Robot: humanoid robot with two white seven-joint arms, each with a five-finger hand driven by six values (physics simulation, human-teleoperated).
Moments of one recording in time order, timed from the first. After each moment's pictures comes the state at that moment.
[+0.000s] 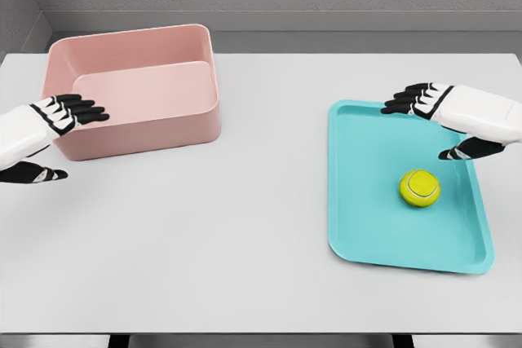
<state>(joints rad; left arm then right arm) -0.01 1.10 -0.18 -1.70 -0.31 -0.61 -0.05 -0.57 -1.18 0.73 -1.63 0.15 -0.61 0.19</state>
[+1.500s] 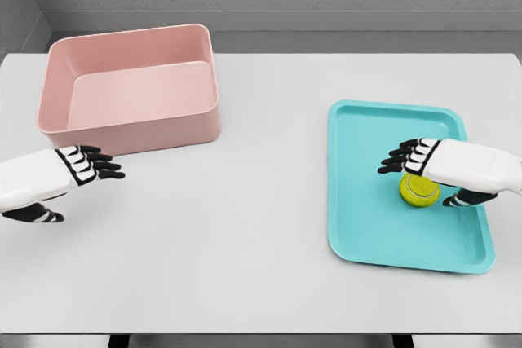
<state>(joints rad) -0.01 1.22 -0.31 -1.76 -0.36 -0.61 -0.17 -0.47 -1.20 0.78 -1.66 0.29 -0.61 0.22</state>
